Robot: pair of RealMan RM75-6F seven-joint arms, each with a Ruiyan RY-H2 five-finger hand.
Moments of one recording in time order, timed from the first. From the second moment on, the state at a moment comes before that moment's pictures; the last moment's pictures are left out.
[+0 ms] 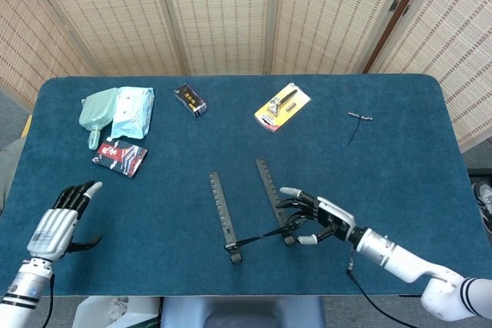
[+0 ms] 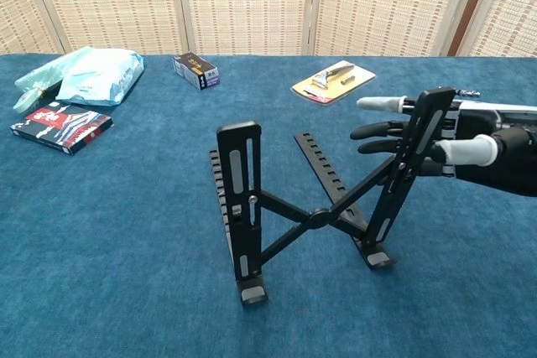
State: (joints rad) left arm -0.24 -1.11 -0.03 -1.70 1.48 1.25 -0.02; right arm 0.71 -1.31 -0.23 -1.40 -1.76 1.15 1.74
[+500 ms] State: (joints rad) left arm -0.39 -1.07 0.02 -1.71 1.65 1.07 -0.36; right arm 0.70 -1.12 -0.16 -1.52 -1.76 1.29 1.61
